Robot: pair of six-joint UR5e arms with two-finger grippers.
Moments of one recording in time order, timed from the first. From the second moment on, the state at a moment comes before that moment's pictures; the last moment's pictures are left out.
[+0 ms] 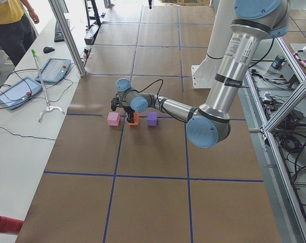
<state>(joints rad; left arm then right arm) -0.92 -1.90 -1.46 -1.90 -2.24 -0.79 1.48 -1.59 1.63 -1.57 2.36 0.05</state>
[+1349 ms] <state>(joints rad) -0.91 -1.89 -1.47 -1.96 -2.23 -0.83 1.48 -1.59 1.63 -1.57 2.36 0.05</state>
